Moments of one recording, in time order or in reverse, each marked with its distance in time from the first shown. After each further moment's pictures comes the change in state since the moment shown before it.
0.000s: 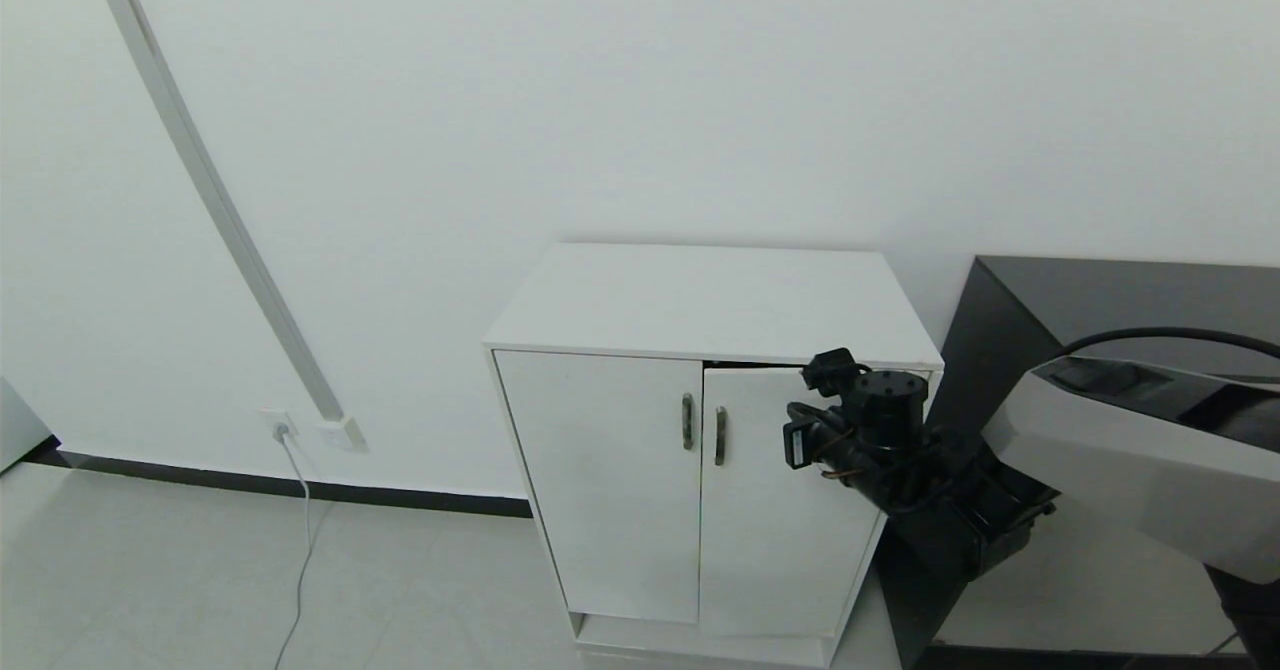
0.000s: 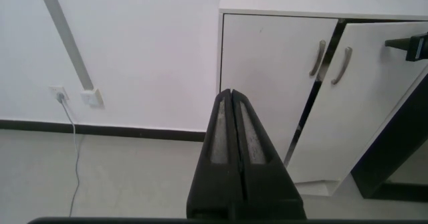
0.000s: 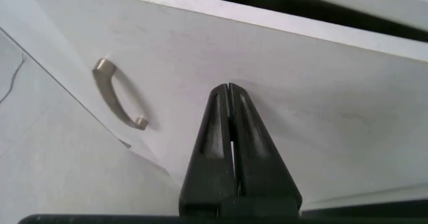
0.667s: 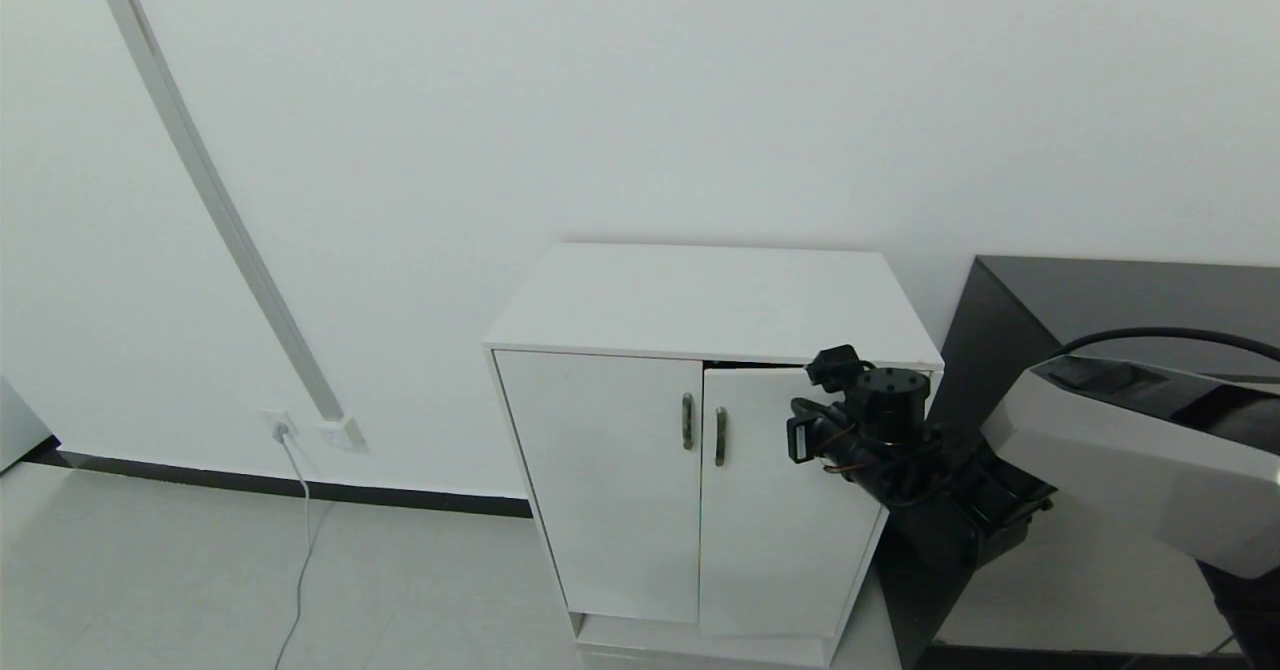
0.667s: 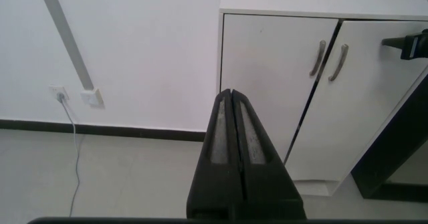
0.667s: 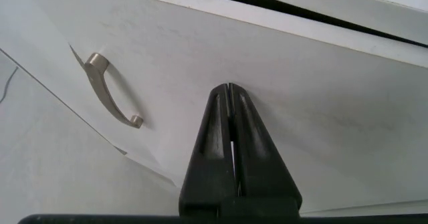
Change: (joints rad) left arm 0.000 0.000 0.000 0.000 0.000 0.001; right arm -0.016 0.015 -0.023 -0.002 0.000 0.011
